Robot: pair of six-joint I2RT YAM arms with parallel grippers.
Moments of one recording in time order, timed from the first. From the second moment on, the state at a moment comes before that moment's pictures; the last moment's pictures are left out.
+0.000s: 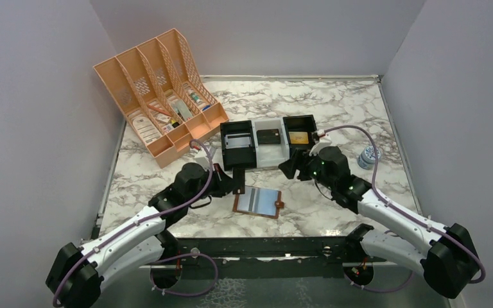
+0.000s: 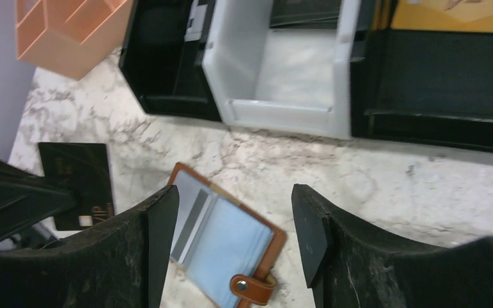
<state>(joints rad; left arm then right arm) -0.75 0.81 0.38 0.00 0.08 -0.77 0.65 0.97 0.51 0.04 0.02 0.57</state>
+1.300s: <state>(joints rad) -0.60 0.94 0.34 0.67 0.57 -1.00 0.56 1.33 0.54 0.80 -0.90 0.92</state>
